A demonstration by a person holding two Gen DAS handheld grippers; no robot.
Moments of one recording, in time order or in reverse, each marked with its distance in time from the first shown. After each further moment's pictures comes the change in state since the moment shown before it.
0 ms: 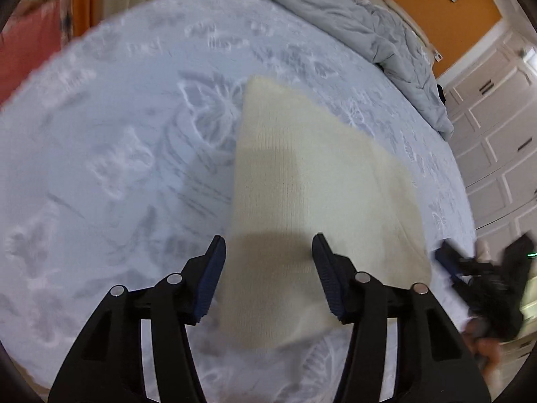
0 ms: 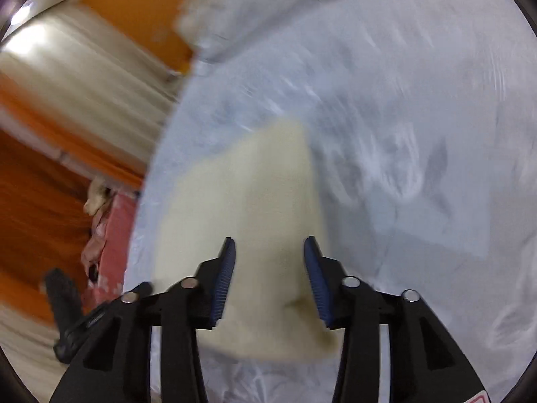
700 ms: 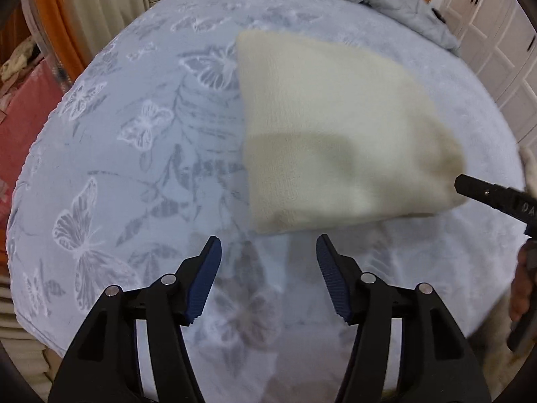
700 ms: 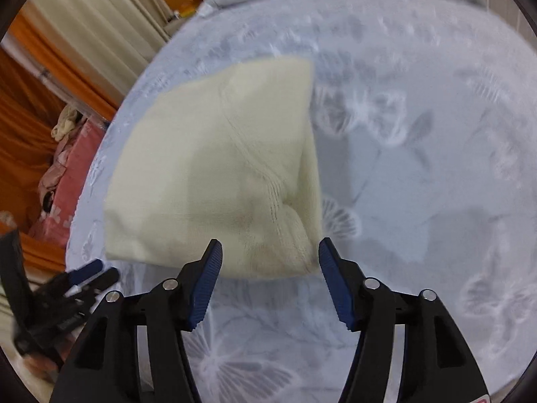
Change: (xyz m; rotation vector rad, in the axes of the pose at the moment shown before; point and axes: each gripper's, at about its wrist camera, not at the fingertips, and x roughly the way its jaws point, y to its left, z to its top) left arm 0.008 -0.019 -0.068 0.262 0.112 0.210; right arm 0.049 -0.010 -0.046 -0.087 0.201 -0.176
